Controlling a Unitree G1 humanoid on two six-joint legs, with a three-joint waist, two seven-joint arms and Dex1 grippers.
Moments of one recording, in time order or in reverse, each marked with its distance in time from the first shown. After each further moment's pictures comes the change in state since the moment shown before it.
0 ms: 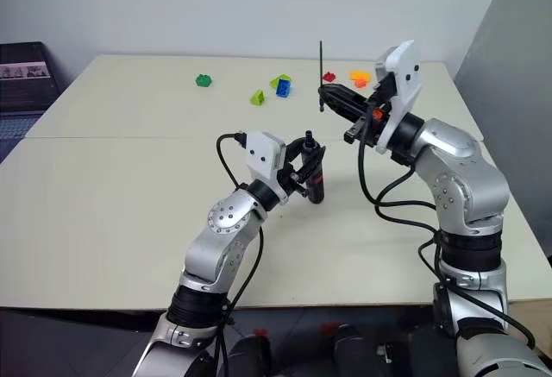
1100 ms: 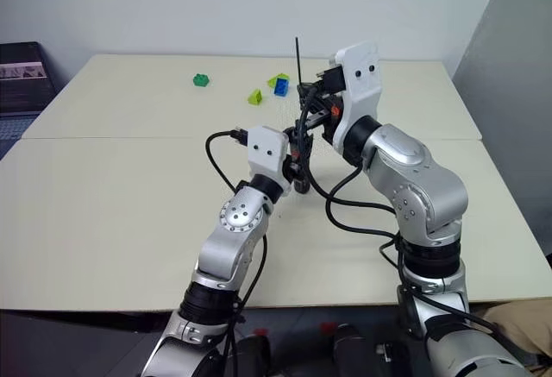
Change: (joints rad) left arm -0.034 -0.044 -0.009 0.051 0.156 -0.030 0.216; right arm -0.039 0.191 0.067 -0.121 -0.043 0.207 -0.425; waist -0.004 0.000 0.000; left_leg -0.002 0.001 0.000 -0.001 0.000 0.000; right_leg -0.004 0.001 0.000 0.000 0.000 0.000
